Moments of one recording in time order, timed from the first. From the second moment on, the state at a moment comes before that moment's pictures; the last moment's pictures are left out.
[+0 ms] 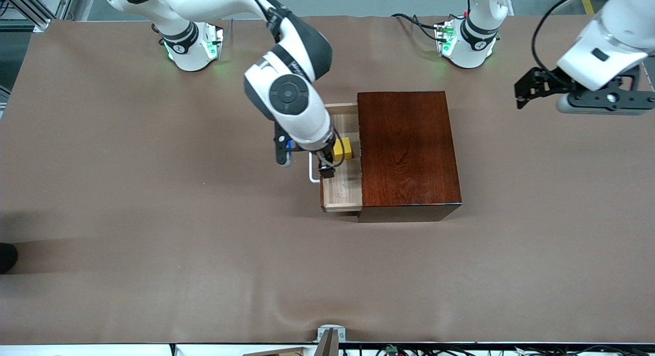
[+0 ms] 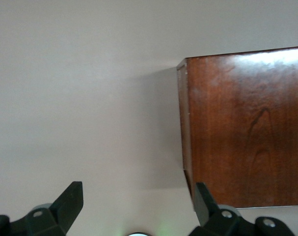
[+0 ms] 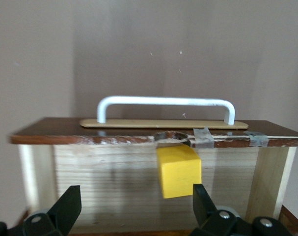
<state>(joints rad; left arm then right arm) -0.03 -0.04 -0.22 -1.56 0.03 1.49 -0.17 0.66 0.62 0.06 -1.22 0.18 1.88 2.17</state>
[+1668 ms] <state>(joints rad) -0.60 0.56 -0.38 -1.32 0.18 2.05 -1.63 0.16 0.38 0.06 -1.09 0.17 1.35 0.89</state>
